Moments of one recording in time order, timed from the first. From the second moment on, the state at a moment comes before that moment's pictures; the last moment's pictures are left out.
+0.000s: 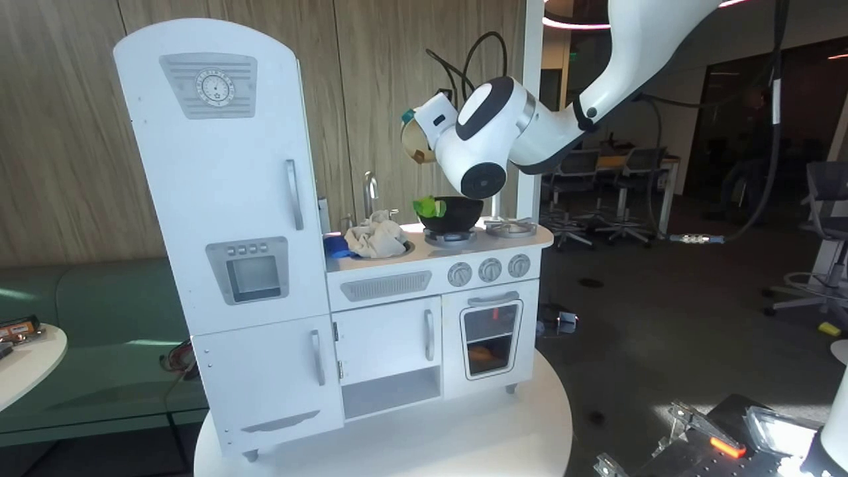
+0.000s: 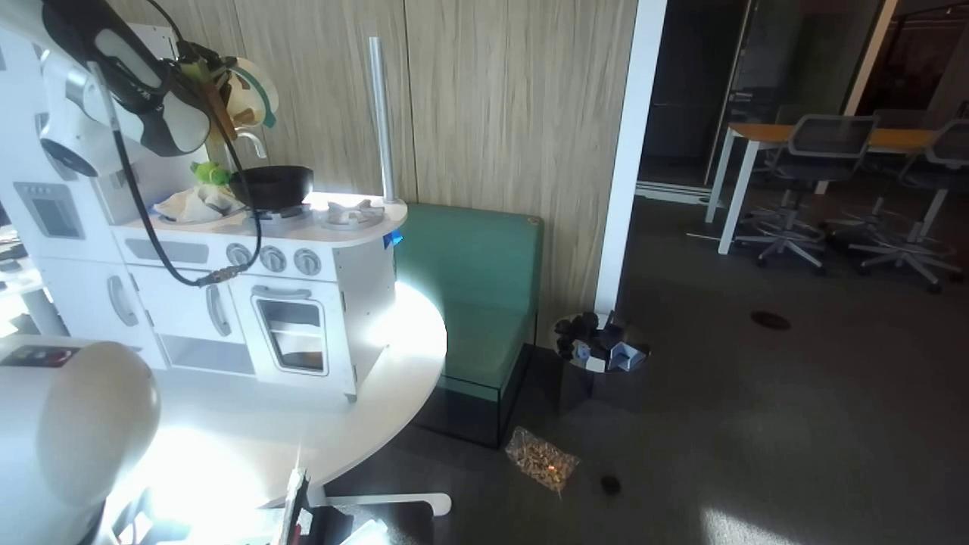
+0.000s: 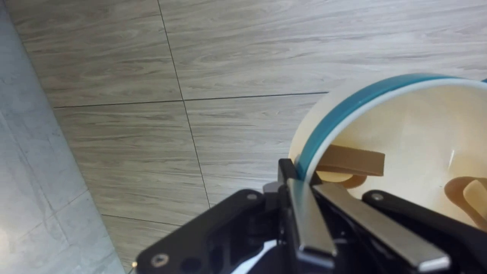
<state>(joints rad) 0.18 0.05 0.19 -2.09 -2.51 2.02 1.11</state>
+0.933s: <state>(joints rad) 0.14 -0.08 0.13 -1.97 -1.76 2.07 0.76</state>
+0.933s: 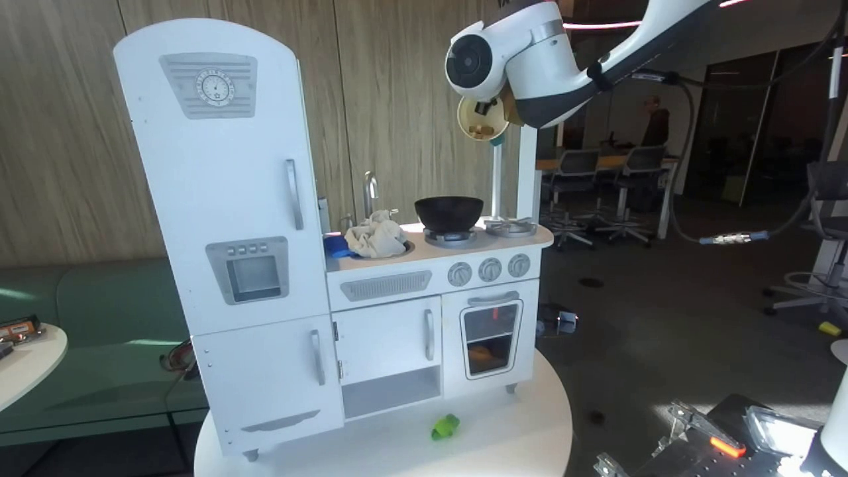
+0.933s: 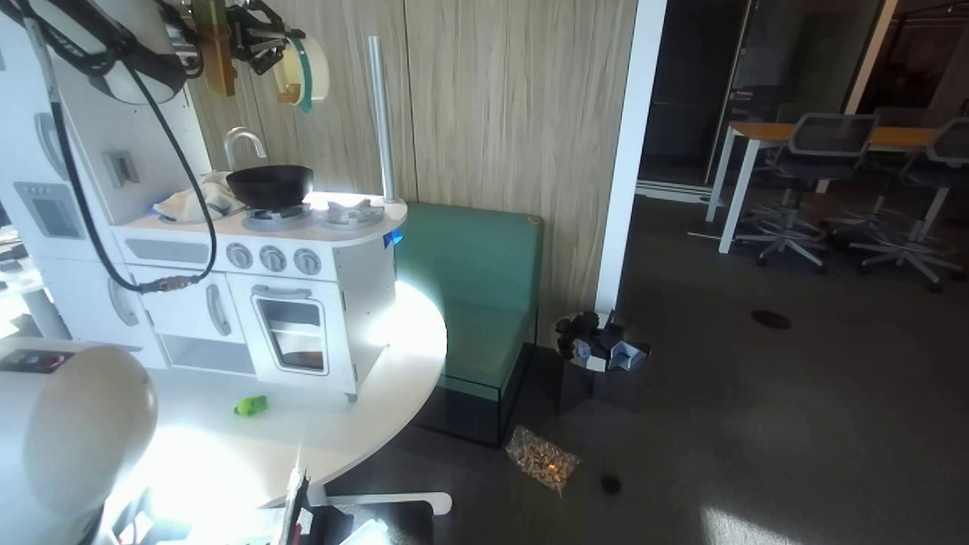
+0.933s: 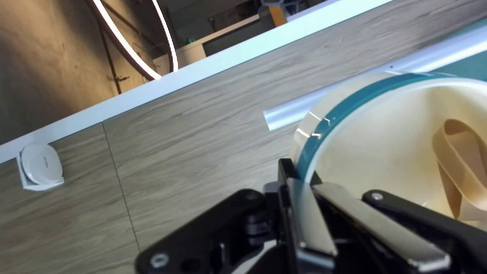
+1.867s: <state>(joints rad) 0.07 -0.13 0.01 -1.75 -0.64 1.87 -0.03</state>
